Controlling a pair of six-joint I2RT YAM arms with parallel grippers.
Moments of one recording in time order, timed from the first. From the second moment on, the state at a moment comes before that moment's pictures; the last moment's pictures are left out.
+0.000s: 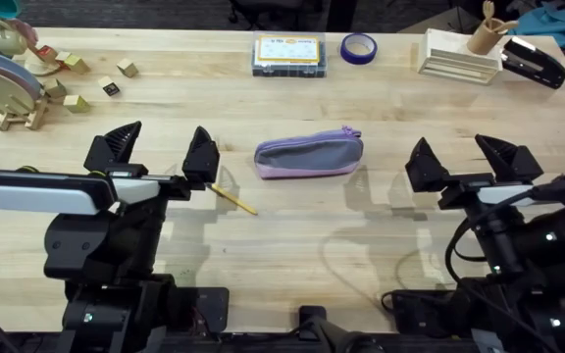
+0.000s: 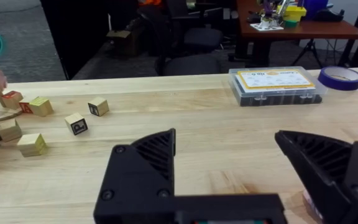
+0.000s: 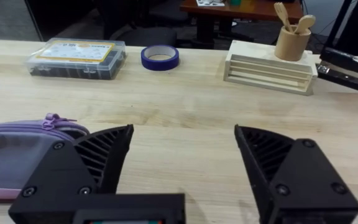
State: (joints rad) left arm -0.01 0.00 0.01 -0.02 0.01 0.00; right arm -0.01 0.00 0.01 -0.09 -0.04 -0.01
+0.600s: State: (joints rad) left arm -0.01 0.00 0.01 -0.02 0.01 0.00; right arm -0.01 0.00 0.01 -0.11 -0.03 -0.01
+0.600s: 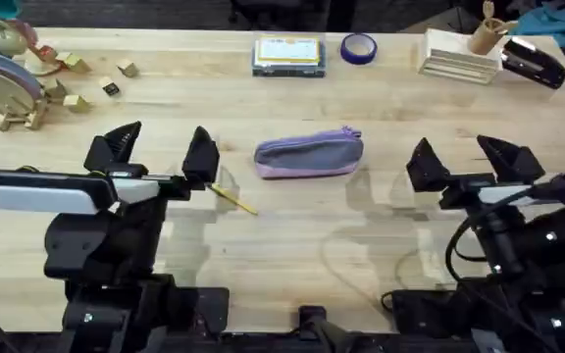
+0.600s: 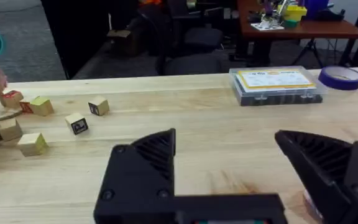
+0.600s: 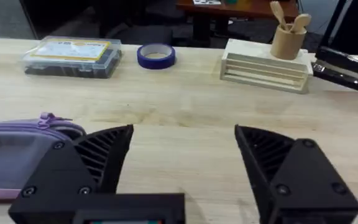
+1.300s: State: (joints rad) left arm -0.01 0.37 0.50 -0.36 0.01 0.00; right arm -0.01 0.24 0.47 -0.51 -0.02 -0.02
